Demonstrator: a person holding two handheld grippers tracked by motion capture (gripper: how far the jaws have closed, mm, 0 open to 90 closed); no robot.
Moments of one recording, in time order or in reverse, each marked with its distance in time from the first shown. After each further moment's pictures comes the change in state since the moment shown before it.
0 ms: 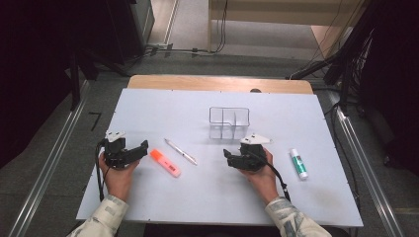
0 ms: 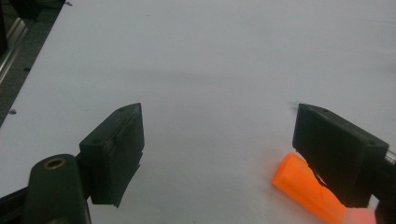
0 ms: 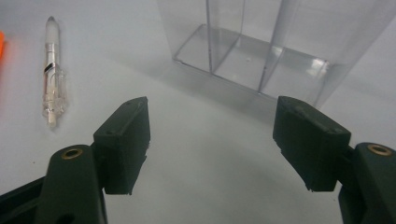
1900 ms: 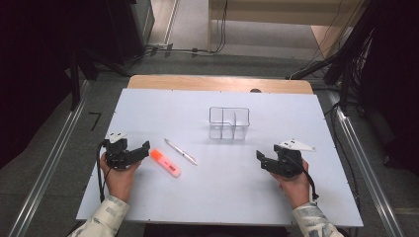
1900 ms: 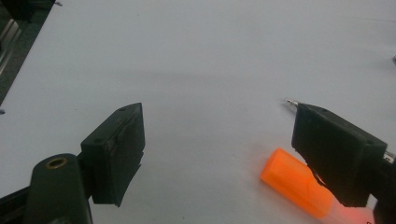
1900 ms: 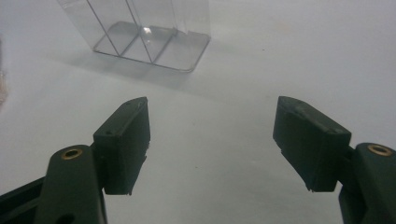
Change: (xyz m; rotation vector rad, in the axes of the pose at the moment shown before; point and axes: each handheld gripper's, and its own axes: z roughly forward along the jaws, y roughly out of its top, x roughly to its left) left arm -0.005 -0.001 -0.002 0.004 -0.017 0.015; right arm -0.063 -0.028 -0.062 -0.030 -0.103 0.123
